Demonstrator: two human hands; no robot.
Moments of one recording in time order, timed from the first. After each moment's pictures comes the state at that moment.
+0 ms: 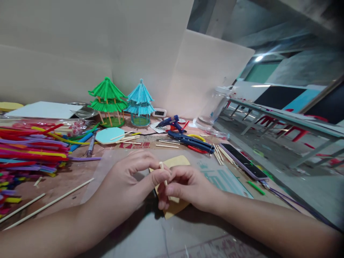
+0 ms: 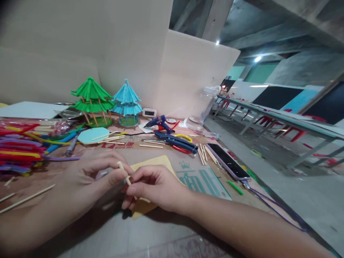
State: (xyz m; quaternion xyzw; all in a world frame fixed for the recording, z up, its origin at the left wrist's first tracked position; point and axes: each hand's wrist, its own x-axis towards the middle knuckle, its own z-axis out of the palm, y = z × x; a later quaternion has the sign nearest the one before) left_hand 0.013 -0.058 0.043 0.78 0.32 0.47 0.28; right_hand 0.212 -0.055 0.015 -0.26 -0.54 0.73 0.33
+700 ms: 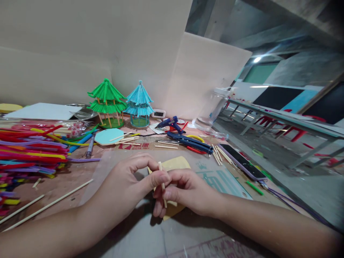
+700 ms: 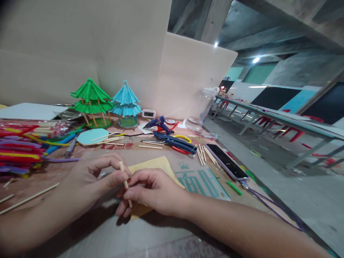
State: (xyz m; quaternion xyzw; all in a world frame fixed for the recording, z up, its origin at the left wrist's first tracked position) left_hand 0.016 -0.055 0.035 0.73 0.36 0.45 0.36; right_hand 0.210 -0.059 0.016 -0.26 -0.56 0.73 0.28
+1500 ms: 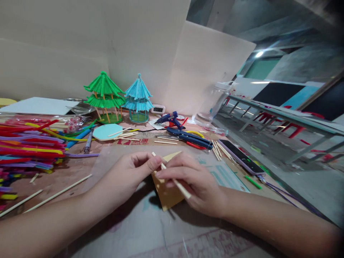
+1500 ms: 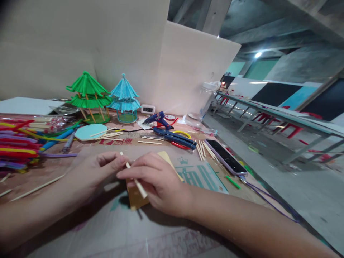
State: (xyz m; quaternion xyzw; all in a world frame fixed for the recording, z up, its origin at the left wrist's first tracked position) left_hand 0.019 -0.042 0.024 0.66 0.33 0.40 0.54; right_hand 0.223 -0.062 0.035 -0.22 -0.87 0.17 0.41
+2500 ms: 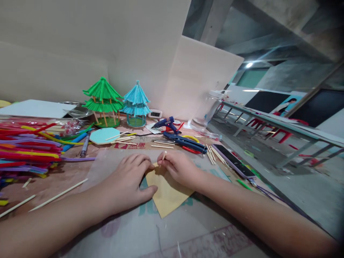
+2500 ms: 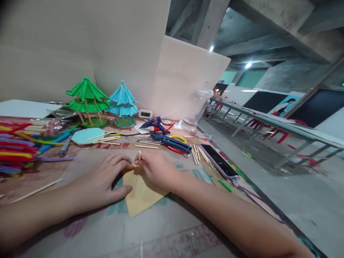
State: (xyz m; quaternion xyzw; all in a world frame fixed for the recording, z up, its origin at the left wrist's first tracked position) left_hand 0.012 -0.028 -0.004 0.88 0.40 0.21 0.16; right_hand 0.225 -0.015 0.016 -0.40 -0.87 0.15 0.22
